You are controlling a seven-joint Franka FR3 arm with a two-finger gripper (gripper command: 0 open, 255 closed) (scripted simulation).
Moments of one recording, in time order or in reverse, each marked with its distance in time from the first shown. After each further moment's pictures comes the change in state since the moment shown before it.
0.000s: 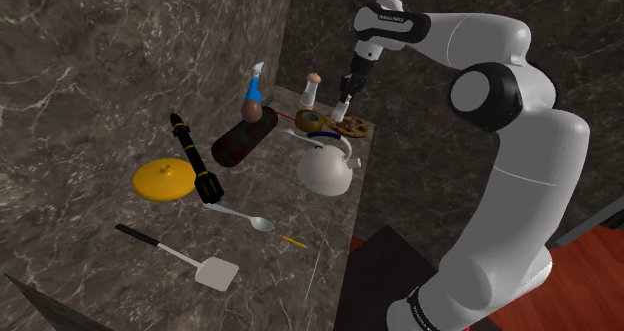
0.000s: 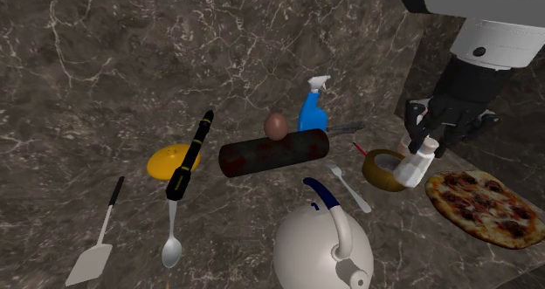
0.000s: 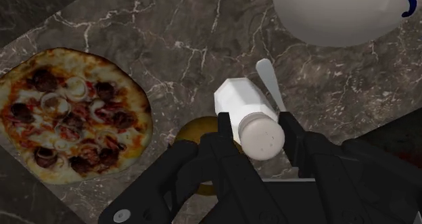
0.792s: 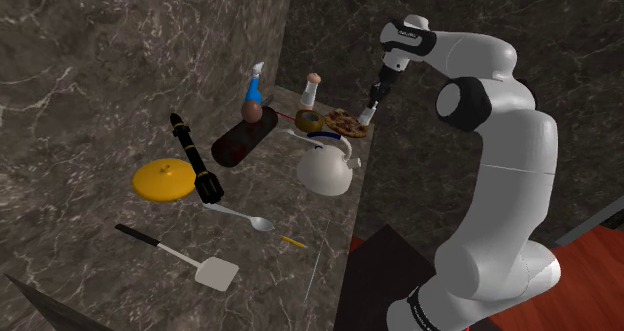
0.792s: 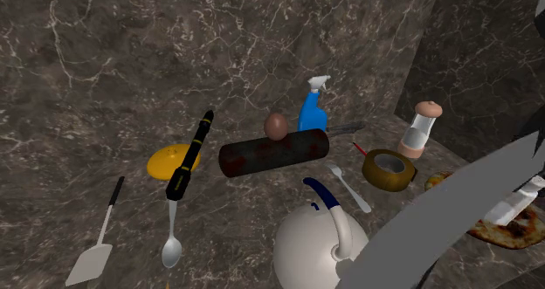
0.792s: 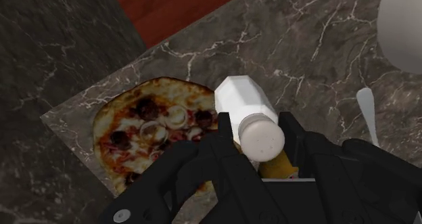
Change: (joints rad) arm -0.188 0.185 -0.058 0.227 0.035 -0.061 -0.231
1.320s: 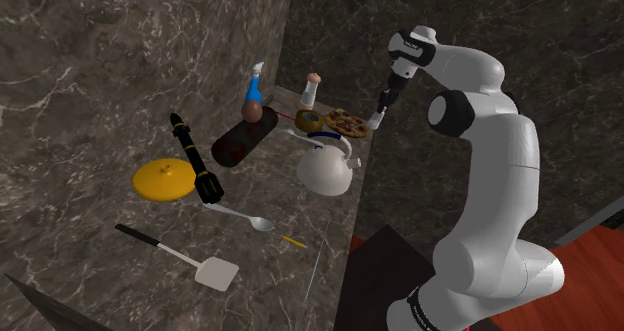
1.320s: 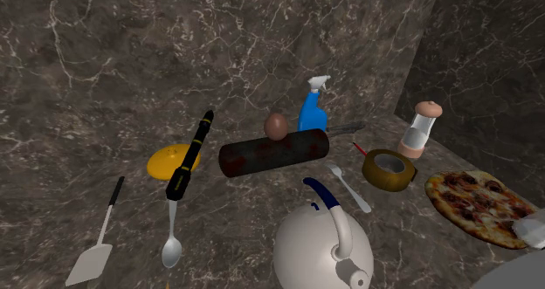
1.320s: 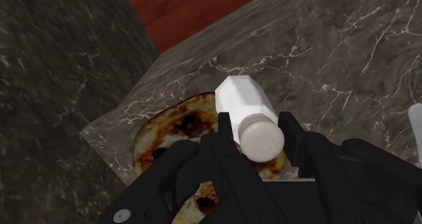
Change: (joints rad) arm -0.094 0.154 -0.011 0.194 0.019 -0.047 -0.087
